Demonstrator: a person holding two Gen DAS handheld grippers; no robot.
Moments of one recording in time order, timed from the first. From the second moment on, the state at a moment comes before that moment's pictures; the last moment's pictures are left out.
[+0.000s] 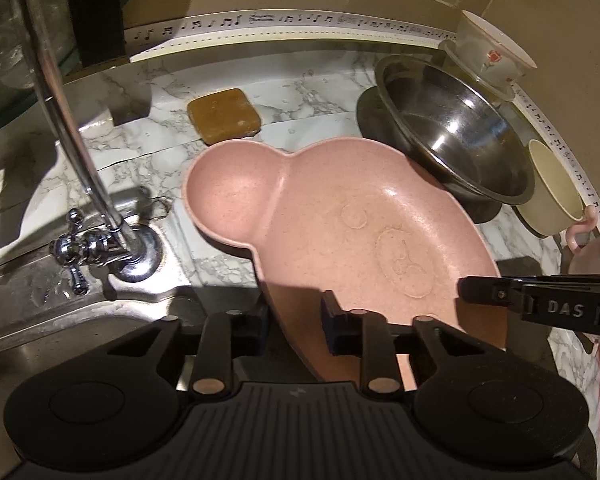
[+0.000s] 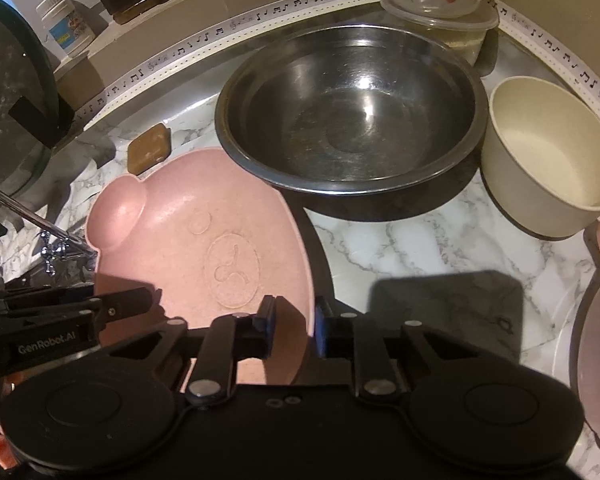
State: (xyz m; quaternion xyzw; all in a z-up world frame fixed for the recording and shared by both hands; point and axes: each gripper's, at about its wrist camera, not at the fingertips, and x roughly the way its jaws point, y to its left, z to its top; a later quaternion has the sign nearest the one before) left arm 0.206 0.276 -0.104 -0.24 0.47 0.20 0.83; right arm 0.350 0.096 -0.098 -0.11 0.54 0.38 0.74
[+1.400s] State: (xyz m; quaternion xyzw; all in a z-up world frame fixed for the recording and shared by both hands) left arm 0.100 0.140 -0.032 -0.18 0.47 0.04 0.86; right arm 0.248 -0.052 -0.006 -0.08 0.50 0.39 0.77
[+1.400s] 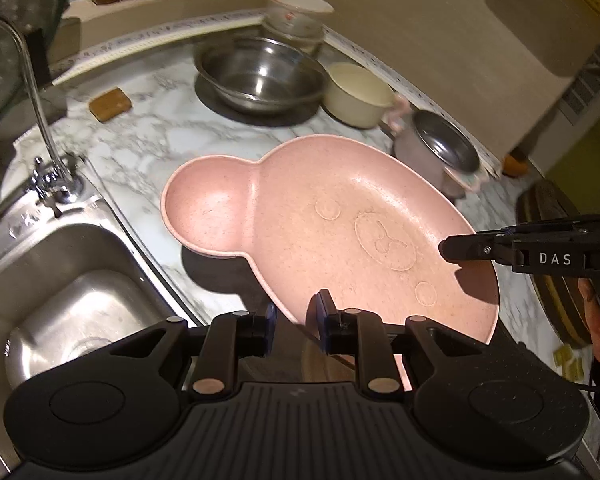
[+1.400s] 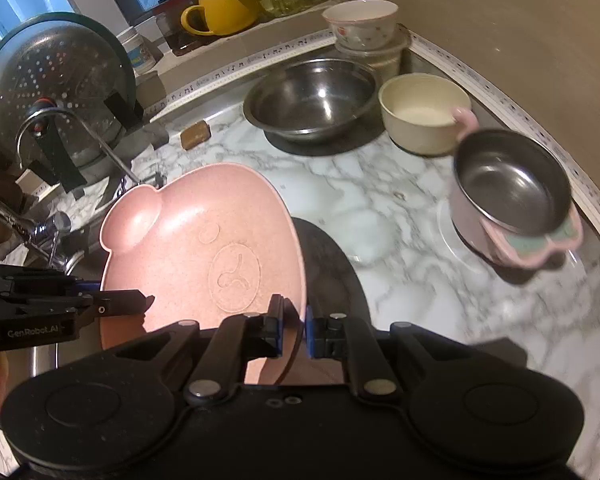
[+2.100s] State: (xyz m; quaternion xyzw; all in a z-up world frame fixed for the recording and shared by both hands) left arm 0.079 0.077 -0.063 -0.14 0.51 -0.02 0.85; right arm 0.204 -0.132 -0.032 -0.06 0.53 0.35 0.77
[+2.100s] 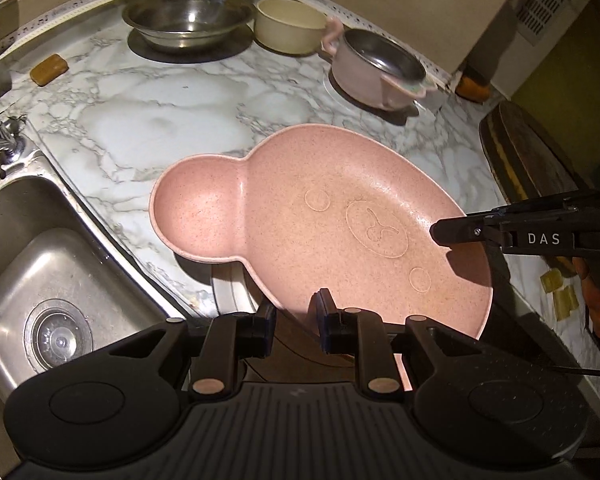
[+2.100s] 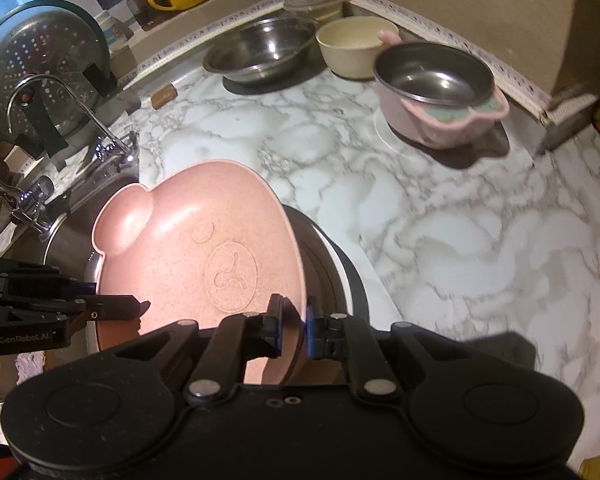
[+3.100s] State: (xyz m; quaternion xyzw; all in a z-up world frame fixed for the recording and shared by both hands) left arm 0.085 0.071 -0.069 -0.13 0.53 -0.01 0.84; right arm 0.194 -0.116 -0.054 -0.18 0.51 0.36 0.76
